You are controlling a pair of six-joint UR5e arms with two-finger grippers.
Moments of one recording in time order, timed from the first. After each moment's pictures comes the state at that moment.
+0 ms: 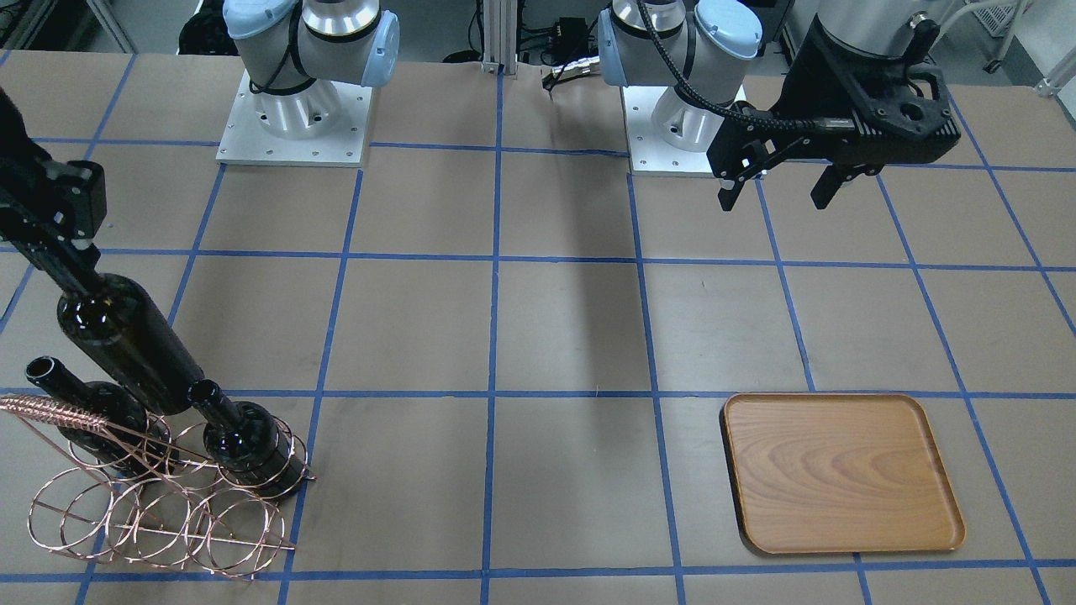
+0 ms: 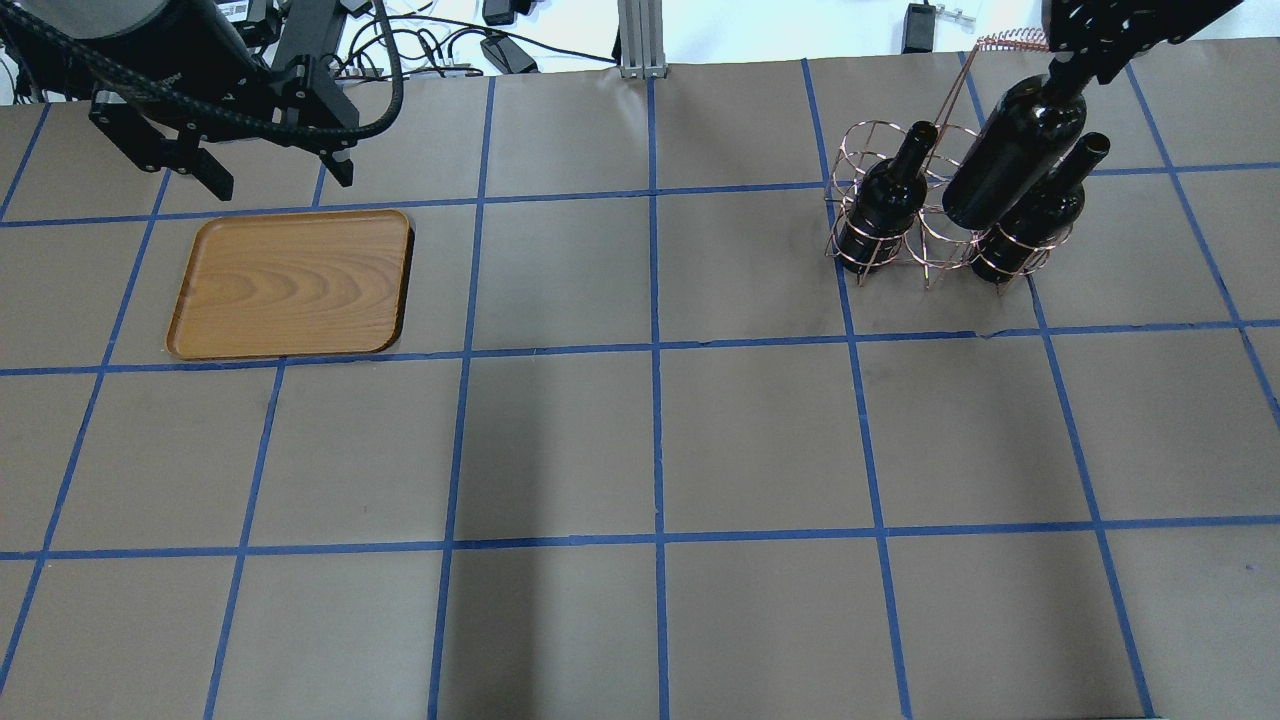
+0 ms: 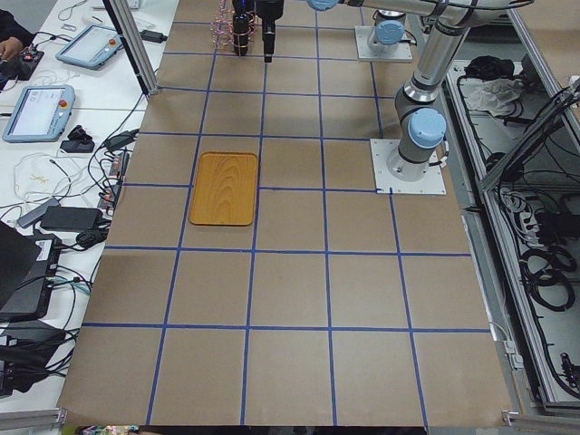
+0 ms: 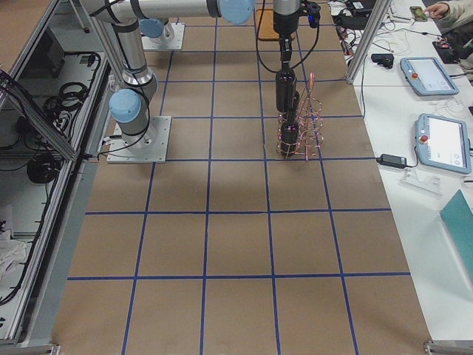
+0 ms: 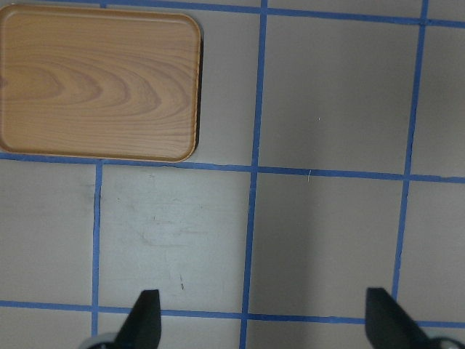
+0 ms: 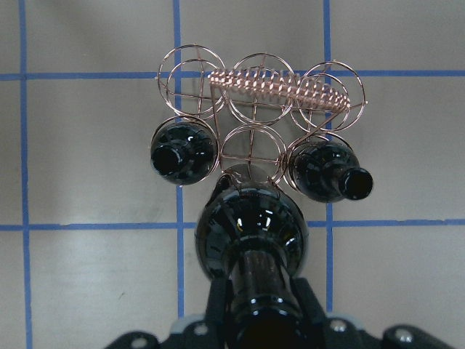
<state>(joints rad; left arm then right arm) -1.53 -1.57 -1.44 -1.63 1.56 -0.03 1.39 -1.49 1.31 -1.53 -1.55 -0.18</state>
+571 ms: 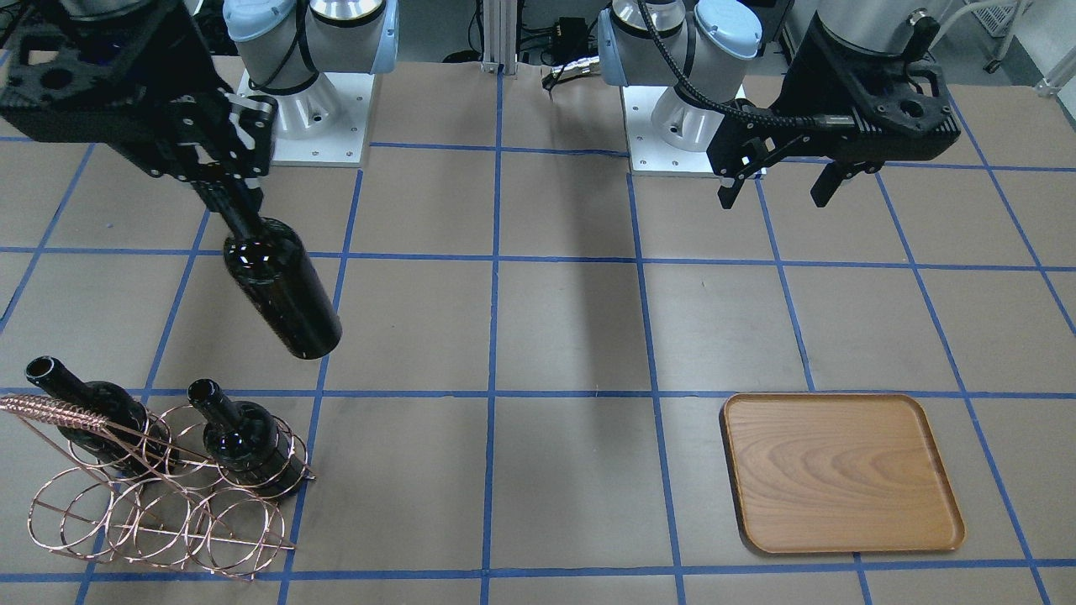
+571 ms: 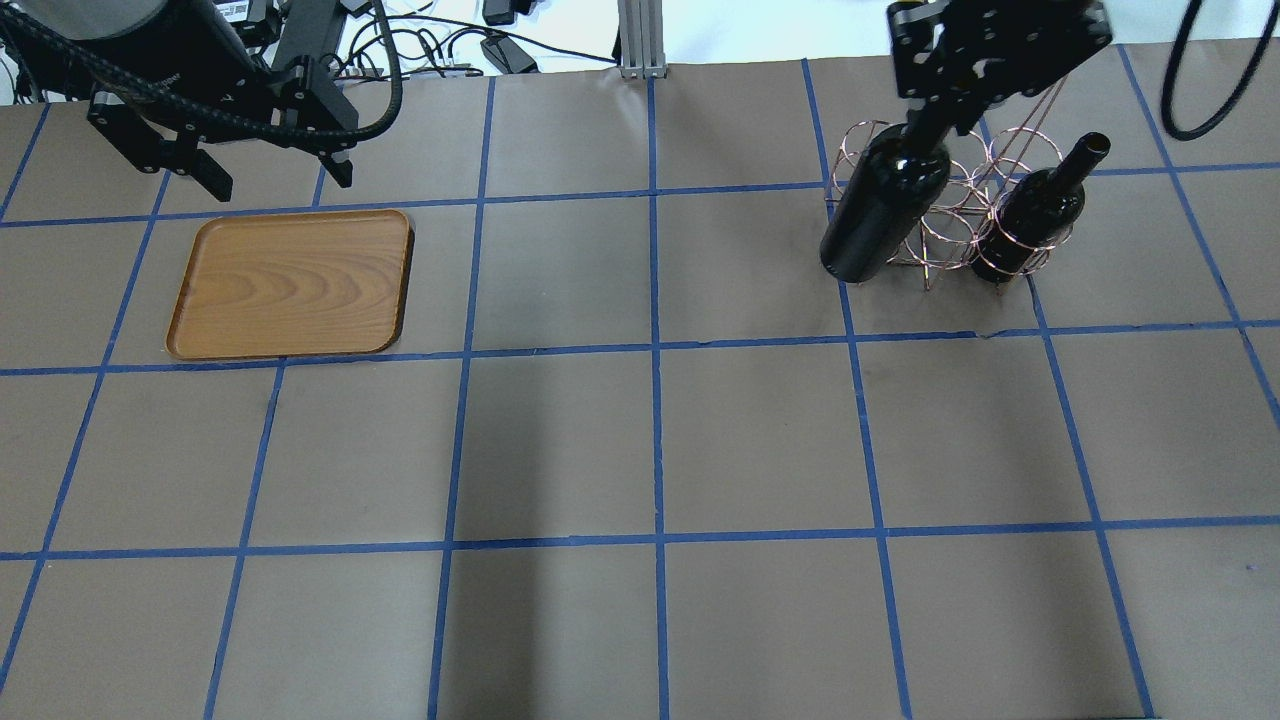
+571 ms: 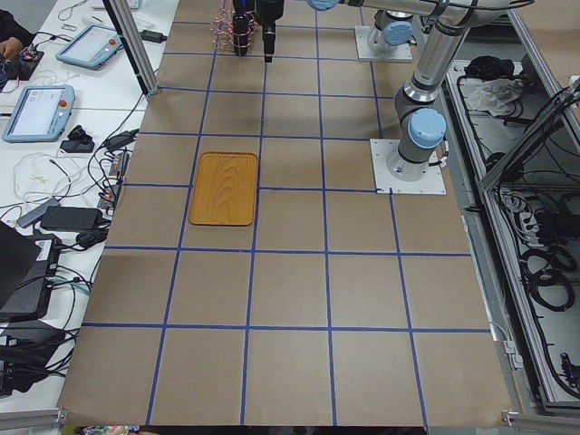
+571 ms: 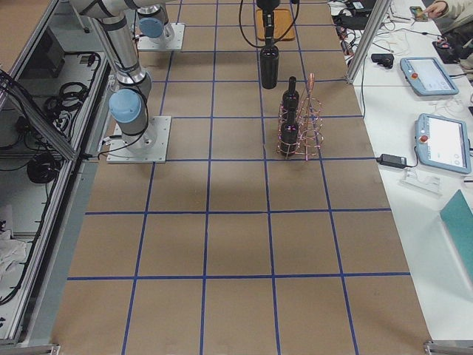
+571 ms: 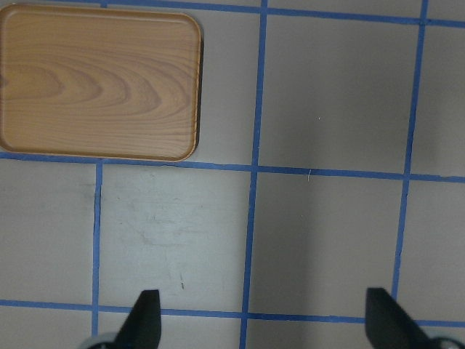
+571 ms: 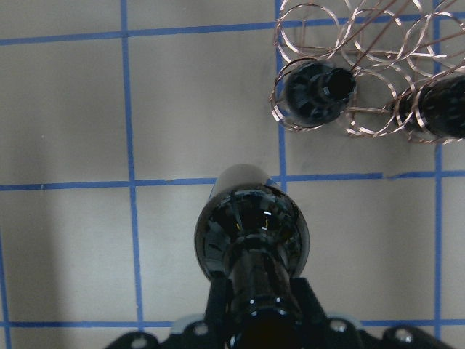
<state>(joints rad) -1.53 -1.56 -1.44 -1.63 1.56 -0.03 1.64 -1.51 1.34 -1.49 -1.51 0.11</state>
